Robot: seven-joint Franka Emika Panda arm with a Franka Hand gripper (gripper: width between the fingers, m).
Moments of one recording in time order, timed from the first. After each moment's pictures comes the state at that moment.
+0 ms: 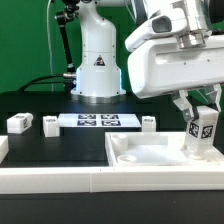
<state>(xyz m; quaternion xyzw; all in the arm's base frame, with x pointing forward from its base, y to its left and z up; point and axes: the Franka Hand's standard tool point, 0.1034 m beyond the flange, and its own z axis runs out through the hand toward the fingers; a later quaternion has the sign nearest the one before) 0.628 0.116 0.095 -0.96 -0.19 -0.22 0.06</state>
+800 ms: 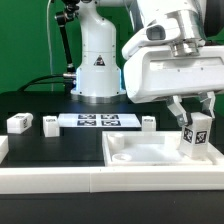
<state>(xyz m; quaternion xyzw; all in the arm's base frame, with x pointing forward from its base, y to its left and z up) 0.620 0.109 0.085 -0.95 -0.18 -0.25 0.05</state>
